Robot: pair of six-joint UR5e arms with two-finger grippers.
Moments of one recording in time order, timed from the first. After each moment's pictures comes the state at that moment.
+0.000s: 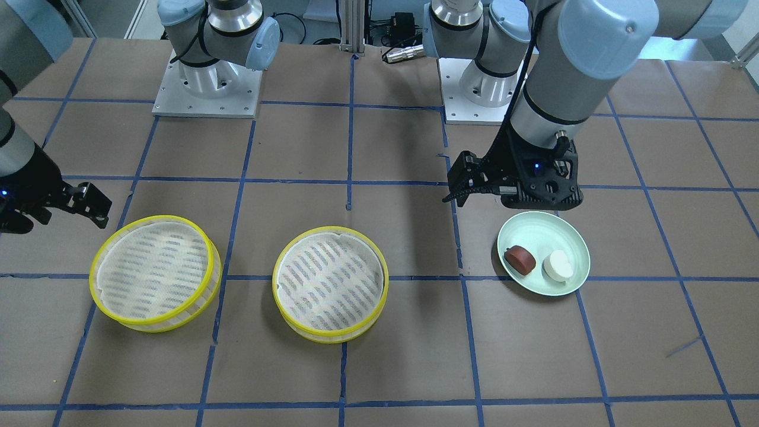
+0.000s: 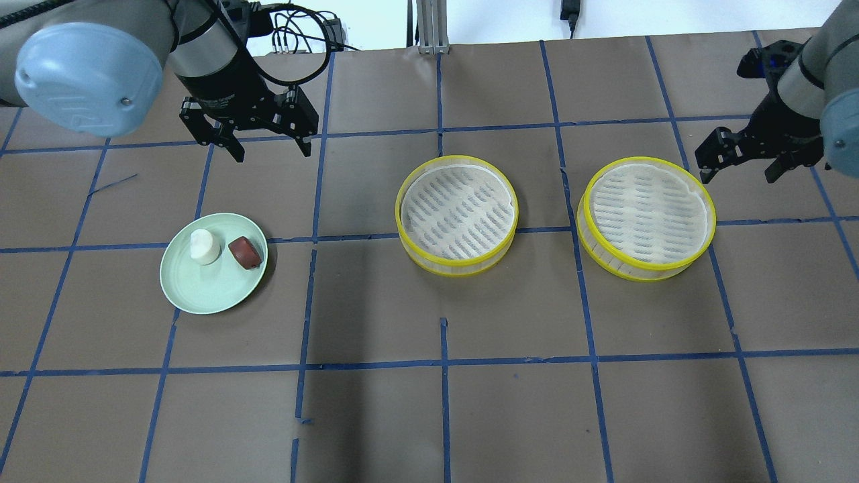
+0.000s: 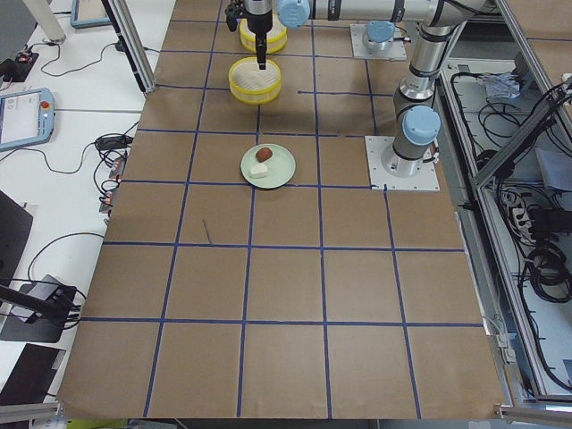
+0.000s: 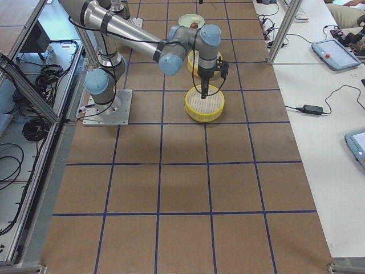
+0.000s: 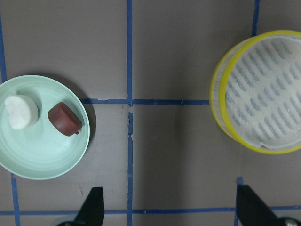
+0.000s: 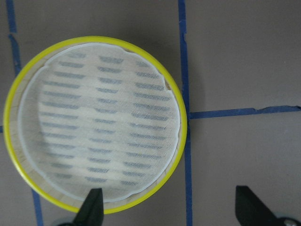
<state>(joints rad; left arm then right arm) -1.57 -1.73 -1.55 -1.45 1.52 0.00 1.19 -1.42 1.83 -2.01 -1.60 -0.33</state>
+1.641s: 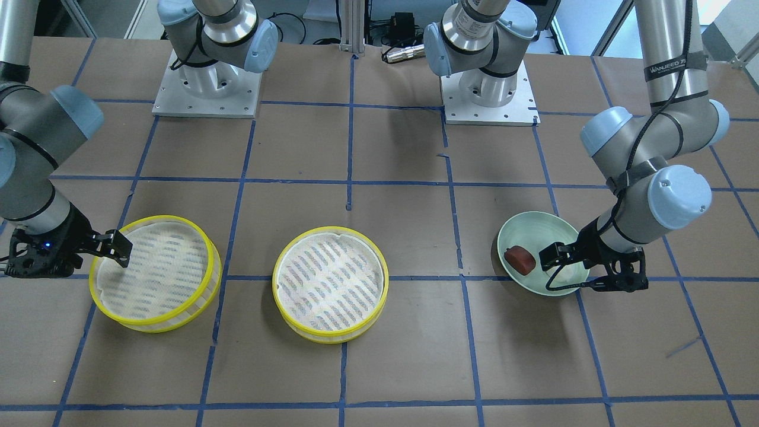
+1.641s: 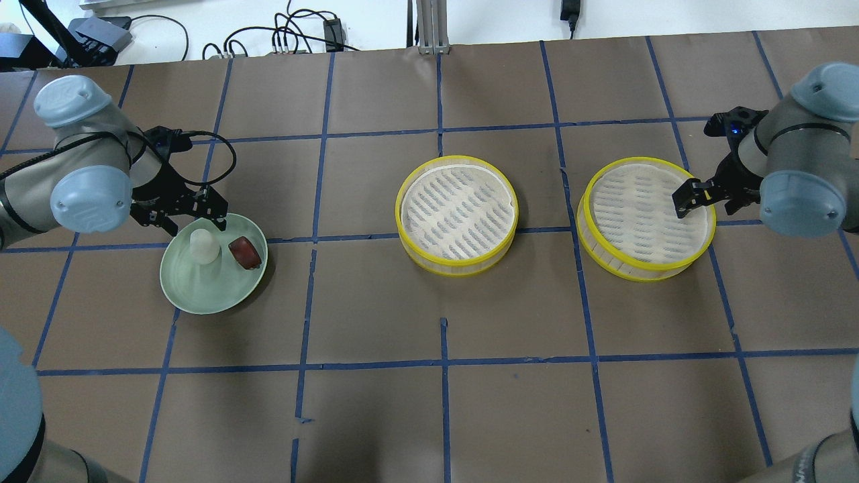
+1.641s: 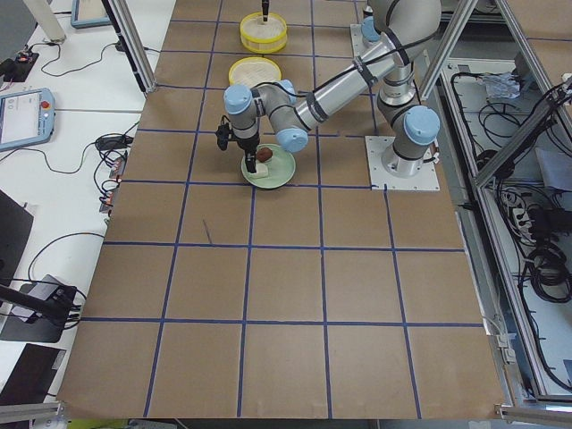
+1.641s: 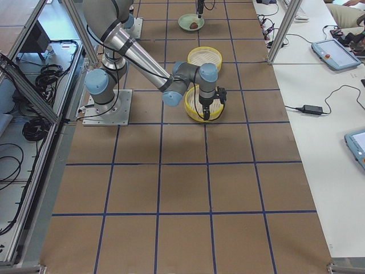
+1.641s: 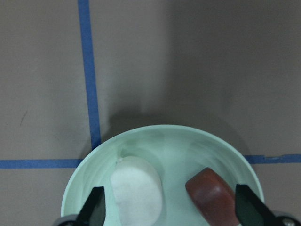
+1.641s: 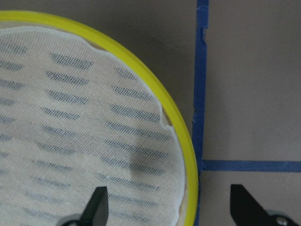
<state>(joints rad) -1.22 -1.93 -1.87 -1.01 1.56 0.27 1.16 -1.26 1.96 -2.31 -1.54 -0.44</state>
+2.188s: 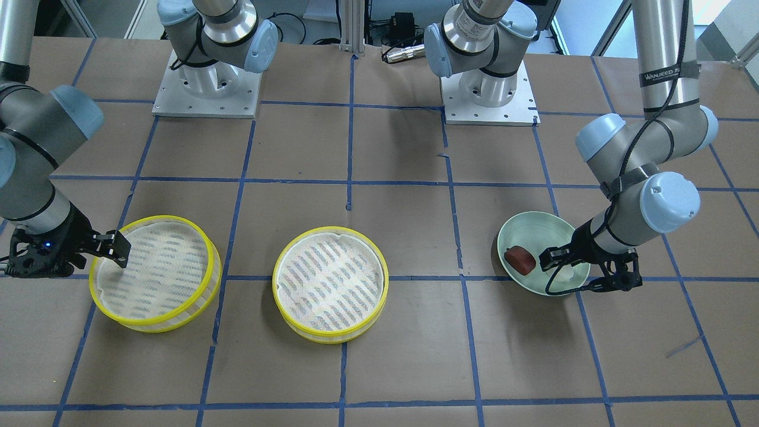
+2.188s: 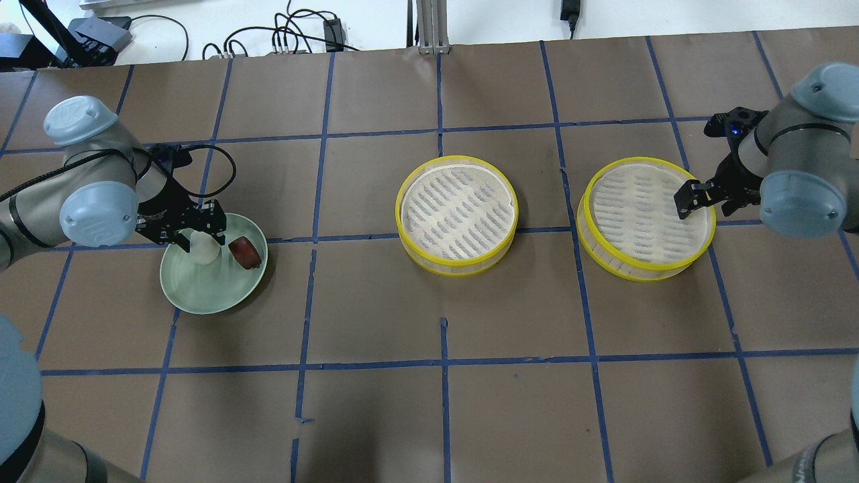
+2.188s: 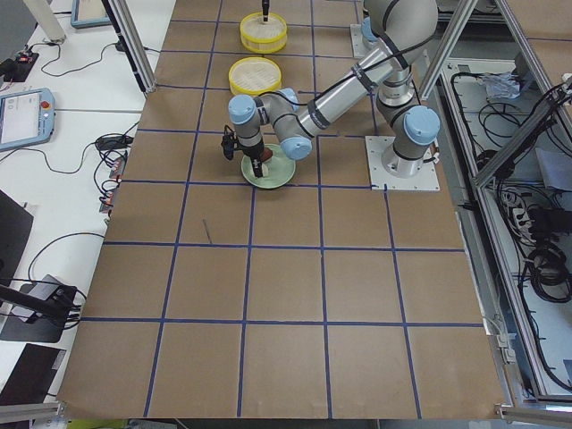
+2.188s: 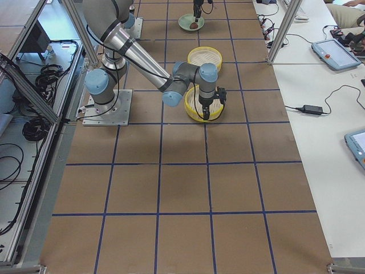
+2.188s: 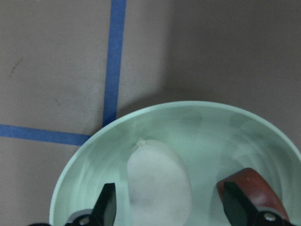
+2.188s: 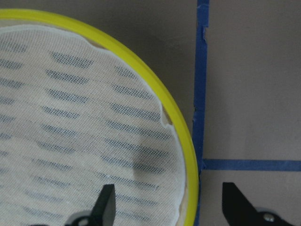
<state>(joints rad) -1.21 -1.94 -1.90 -0.99 1.55 0.19 1.16 -1.26 1.96 -2.31 -1.54 -0.44</state>
